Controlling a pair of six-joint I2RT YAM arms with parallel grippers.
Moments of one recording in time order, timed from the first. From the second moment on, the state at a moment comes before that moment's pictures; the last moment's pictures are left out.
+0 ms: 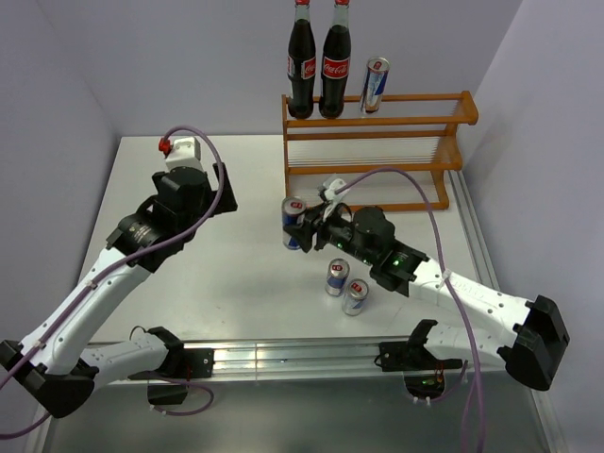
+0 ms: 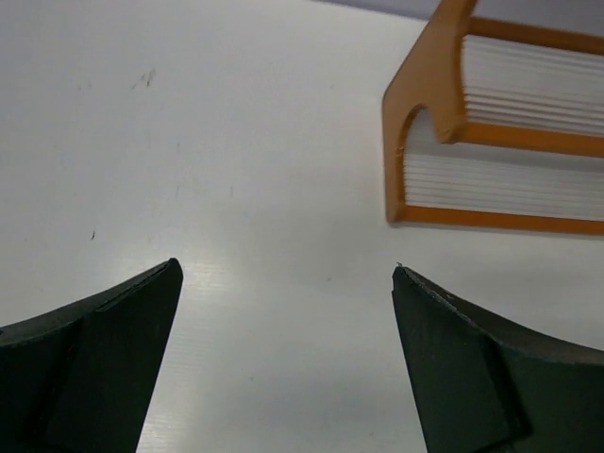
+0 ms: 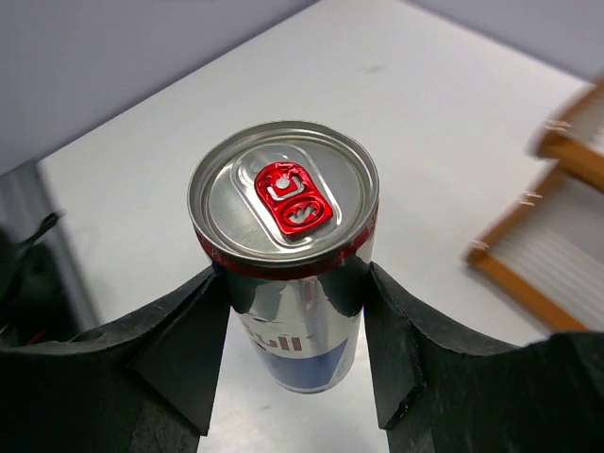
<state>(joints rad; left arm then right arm) -0.67 1.07 1.29 -0.68 -0.55 -0.47 0.87 1.08 0.76 0.22 -0.09 0.15</state>
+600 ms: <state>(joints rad) -0.53 1.05 1.11 -0.59 -0.48 -0.43 0.35 1.07 0.96 0.20 0.09 0.07</state>
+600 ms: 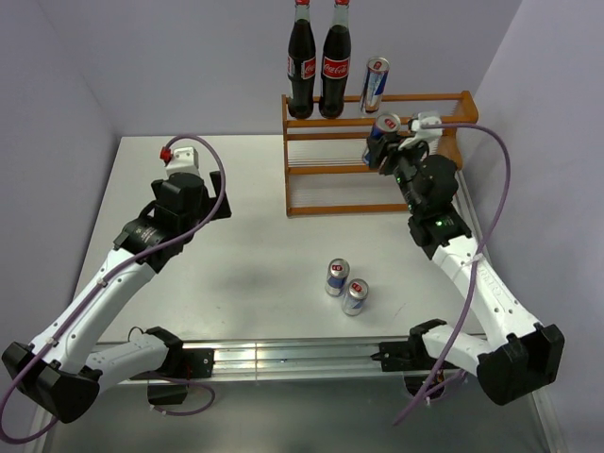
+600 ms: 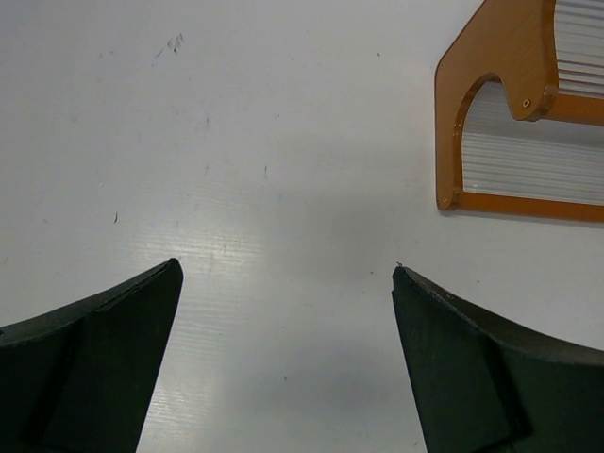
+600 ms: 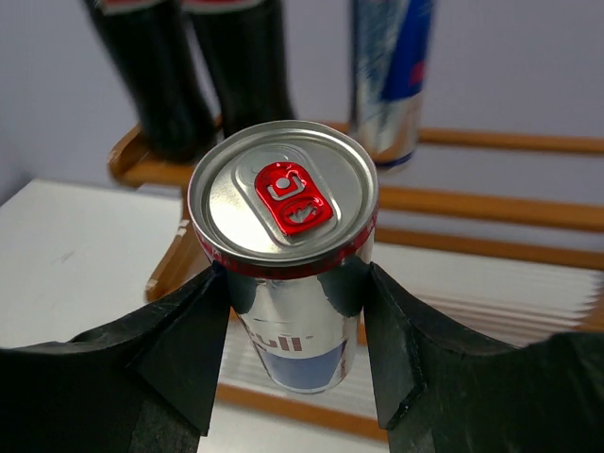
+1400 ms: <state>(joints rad) -0.52 1.03 1.09 -0.59 -0.41 -0.36 0.01 1.43 1.29 0.27 -0.20 -0.03</state>
